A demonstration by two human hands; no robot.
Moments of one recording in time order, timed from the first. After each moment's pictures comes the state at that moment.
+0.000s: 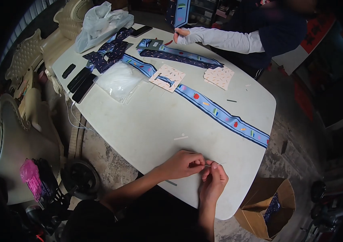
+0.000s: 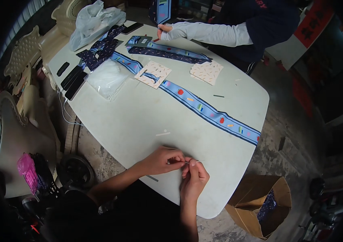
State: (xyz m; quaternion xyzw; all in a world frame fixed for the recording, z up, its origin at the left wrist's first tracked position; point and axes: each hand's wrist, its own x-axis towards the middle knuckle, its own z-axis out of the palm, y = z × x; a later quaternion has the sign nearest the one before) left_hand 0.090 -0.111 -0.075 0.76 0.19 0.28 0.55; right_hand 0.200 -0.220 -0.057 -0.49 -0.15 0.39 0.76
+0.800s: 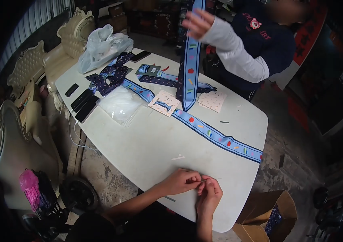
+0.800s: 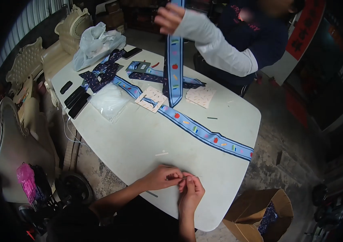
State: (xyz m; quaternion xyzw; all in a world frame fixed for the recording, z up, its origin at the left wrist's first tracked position) left_hand 0.087 -0.116 -0.075 0.76 0.18 0.28 0.56; right_hand 0.197 -0.217 -0.058 -0.49 -0.15 0.39 0.76
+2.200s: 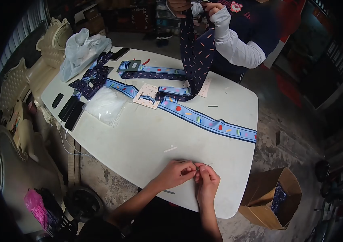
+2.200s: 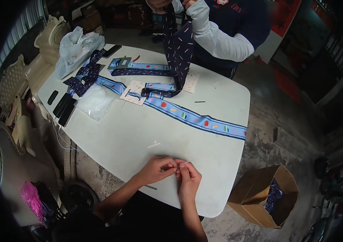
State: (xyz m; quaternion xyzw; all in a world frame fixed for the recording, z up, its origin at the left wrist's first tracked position) left_hand 0.087 -0.112 -0.071 0.77 0.19 0.25 0.56; right_hand 0.199 -0.220 -0.056 -0.53 -0.18 0.38 0.74
